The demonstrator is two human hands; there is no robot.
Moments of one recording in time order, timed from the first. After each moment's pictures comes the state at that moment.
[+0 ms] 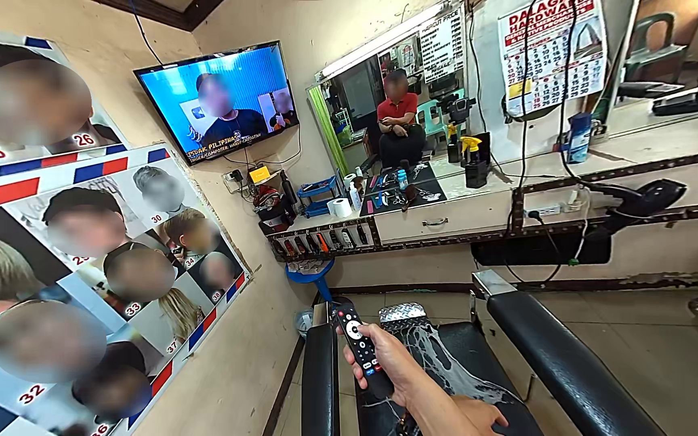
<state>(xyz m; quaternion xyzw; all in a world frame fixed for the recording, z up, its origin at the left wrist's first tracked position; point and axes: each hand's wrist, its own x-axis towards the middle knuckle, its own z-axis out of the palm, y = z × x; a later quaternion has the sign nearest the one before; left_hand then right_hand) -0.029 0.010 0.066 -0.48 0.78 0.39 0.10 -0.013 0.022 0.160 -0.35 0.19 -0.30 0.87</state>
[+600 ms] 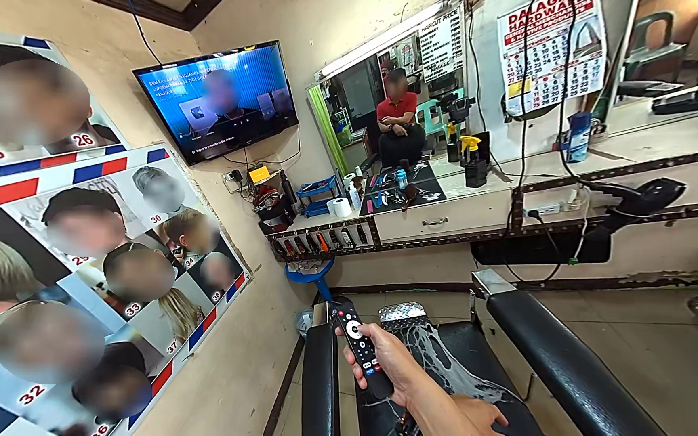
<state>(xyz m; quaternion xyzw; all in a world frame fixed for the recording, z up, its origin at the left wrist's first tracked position) -0.029 0.009 0.064 -0.48 0.78 0.39 0.10 -0.013 0.022 0.160 -0.33 0.19 -0.29 0.88</state>
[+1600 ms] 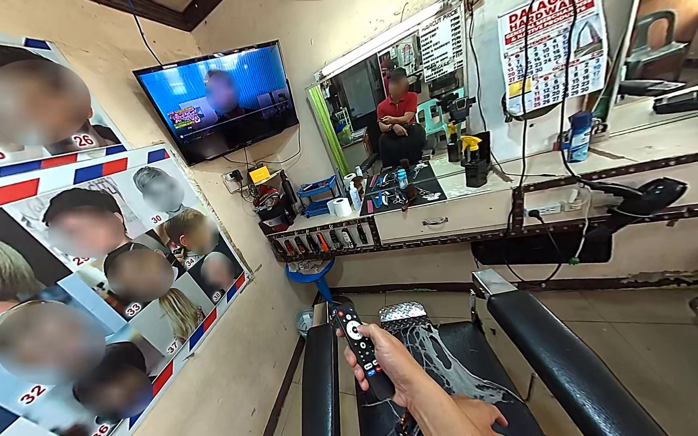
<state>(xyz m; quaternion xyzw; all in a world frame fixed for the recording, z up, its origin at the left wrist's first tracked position) -0.029 0.007 0.063 -0.48 0.77 0.40 0.11 -0.016 0.023 0.163 -0.35 0.18 -0.28 0.88</state>
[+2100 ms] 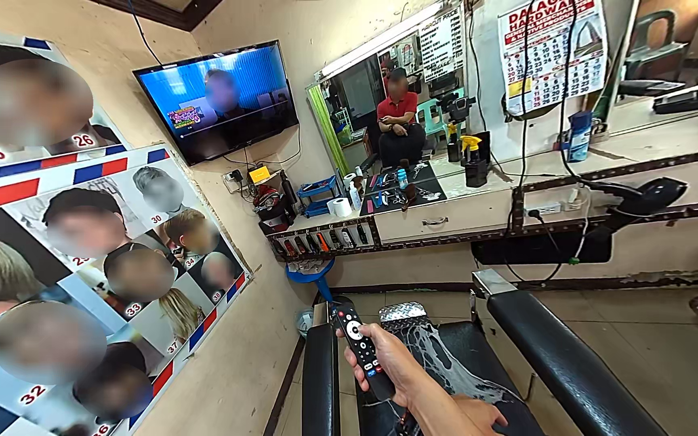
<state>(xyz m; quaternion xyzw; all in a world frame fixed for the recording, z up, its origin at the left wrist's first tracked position) -0.028 0.007 0.060 -0.48 0.78 0.39 0.11 -0.016 0.023 0.162 -0.34 0.18 -0.28 0.88</state>
